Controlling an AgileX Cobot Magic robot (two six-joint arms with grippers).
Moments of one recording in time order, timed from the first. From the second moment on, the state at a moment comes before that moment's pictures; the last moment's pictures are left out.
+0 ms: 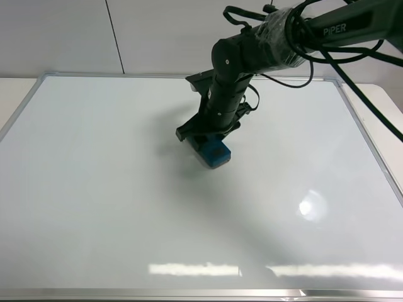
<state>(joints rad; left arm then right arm) 0.02 0.01 -0.50 -0.12 1.05 0.00 0.63 2.15 -1.47 0.01 0.70 0.05</state>
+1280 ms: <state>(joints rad) 0.02 0.01 -0.50 -0.12 1.05 0.00 0.80 2.15 -1.48 0.01 0.75 -0.03</state>
